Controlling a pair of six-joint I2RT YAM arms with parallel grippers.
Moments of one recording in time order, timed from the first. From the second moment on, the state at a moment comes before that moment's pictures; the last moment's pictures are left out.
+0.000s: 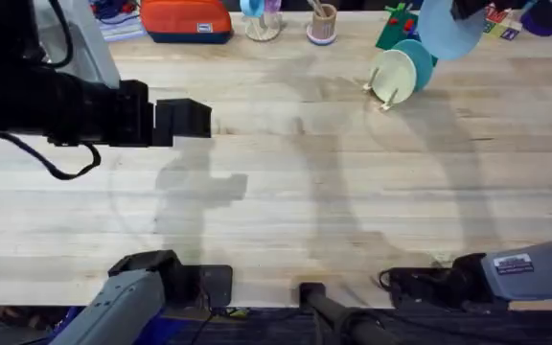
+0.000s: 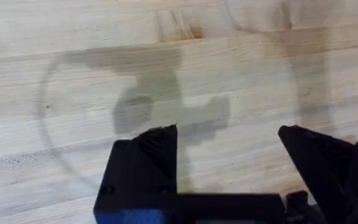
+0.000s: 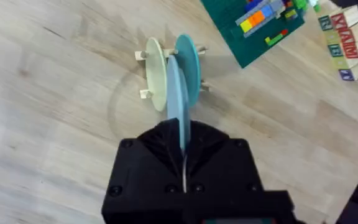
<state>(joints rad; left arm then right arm) 0.15 1.03 1.15 -1.29 0.32 0.13 0.04 1.66 1.86 -1.27 -0.02 -0.48</state>
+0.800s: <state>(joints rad) 0.15 1.03 1.15 -1.29 0.32 0.13 0.04 1.79 1.86 -1.17 -0.02 -0.41</state>
